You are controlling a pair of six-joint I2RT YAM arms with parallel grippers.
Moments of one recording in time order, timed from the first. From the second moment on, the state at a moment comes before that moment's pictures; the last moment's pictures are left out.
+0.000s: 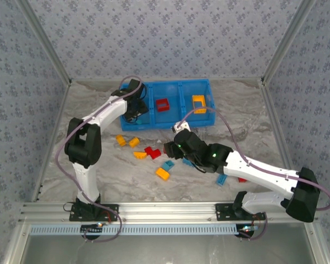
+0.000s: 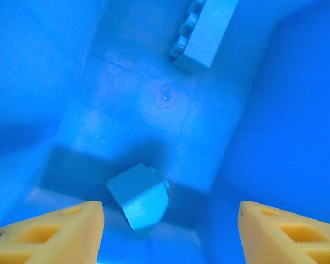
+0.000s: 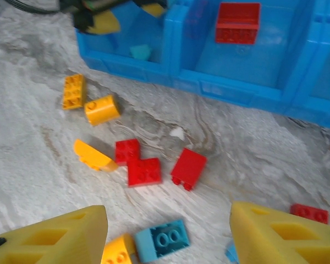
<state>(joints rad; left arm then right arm) -0.42 1.95 1.61 -0.78 -0.12 -0.87 1.02 1.19 0.96 -0.48 0.36 0.49</state>
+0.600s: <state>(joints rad) -0.93 1.15 1.01 -0.55 0.02 -0.59 0.81 1.15 0.78 -0.95 0.22 0.83</state>
